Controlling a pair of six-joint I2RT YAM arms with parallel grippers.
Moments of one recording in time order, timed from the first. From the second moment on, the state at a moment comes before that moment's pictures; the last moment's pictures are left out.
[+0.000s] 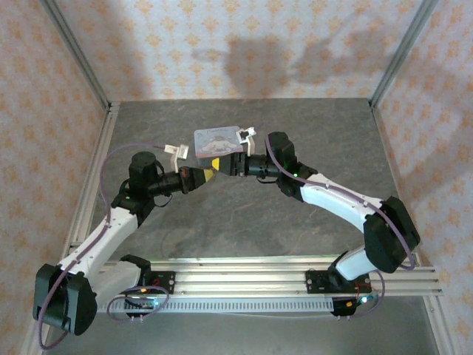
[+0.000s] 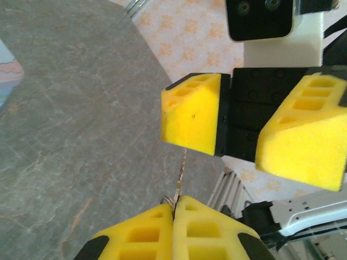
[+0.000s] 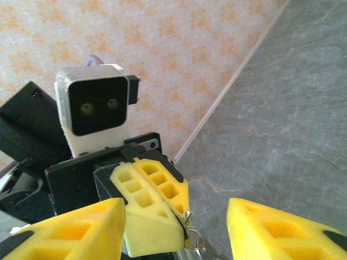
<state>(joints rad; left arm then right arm) -0.23 1.01 0.63 0.05 0.83 -0.59 0.69 1.47 1.01 0.24 -0.65 0.74</state>
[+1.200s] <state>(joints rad) -0.09 1.86 1.22 -0.28 0.22 -0.46 0.47 2.20 1.75 -0.46 -0.26 0.67</state>
